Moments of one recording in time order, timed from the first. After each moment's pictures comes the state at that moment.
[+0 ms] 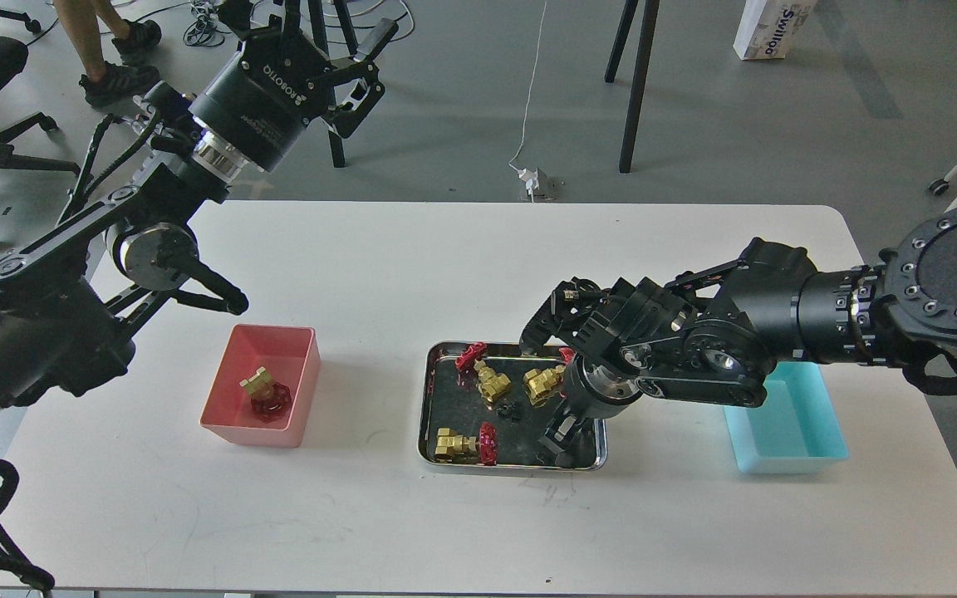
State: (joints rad) left arm -0.88 0.42 -0.61 -1.05 0.19 -0.49 -0.49; right arm 1.41 0.00 -0.68 1.00 -1.21 0.49 0.10
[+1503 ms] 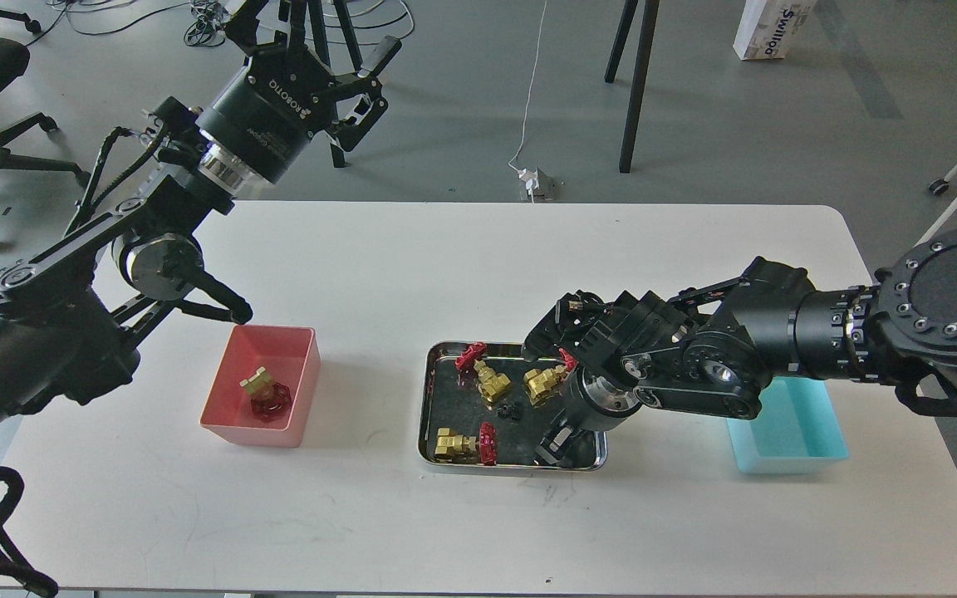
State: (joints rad) left arm -0.86 0.41 -0.61 -1.04 0.20 -0.49 -0.49; right arm 1.35 0.00 -0.65 0.95 -1.20 0.49 0.11
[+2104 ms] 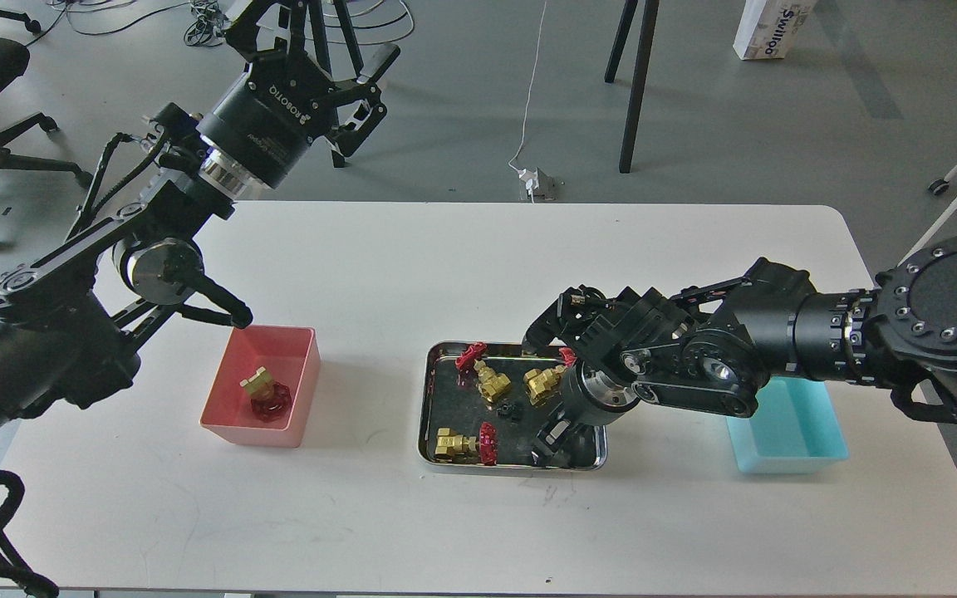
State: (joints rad) left arm -0.85 0.41 -0.61 -1.04 0.20 -0.49 -0.49; right arm 1.32 0.00 -0.62 0.92 -1.20 0.49 0.11
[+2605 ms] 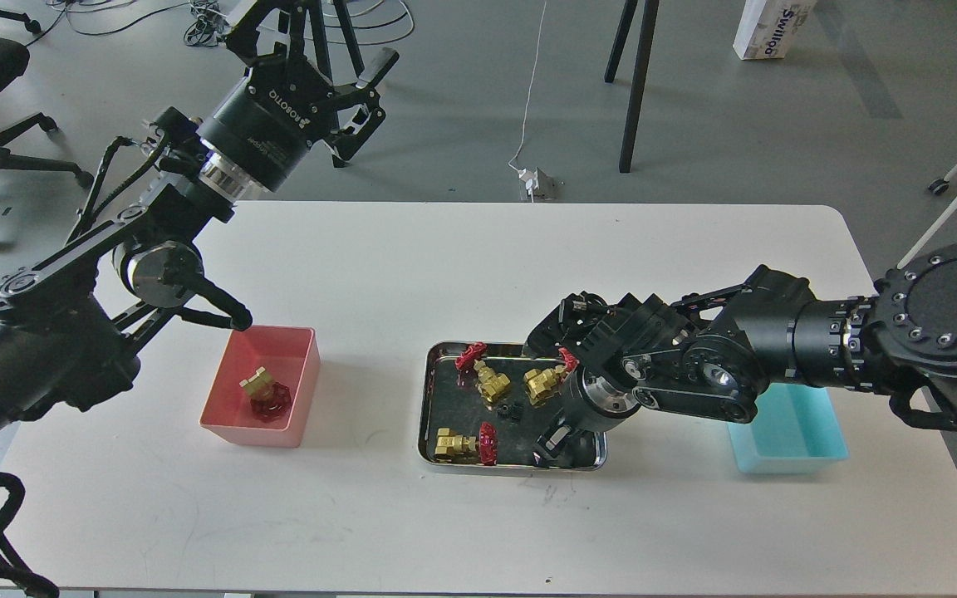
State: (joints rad) left arm -0.84 0.41 -0.61 -1.03 0.20 -0.49 -0.49; right arm 1.31 0.00 -0.62 0.92 -1.20 0.49 0.11
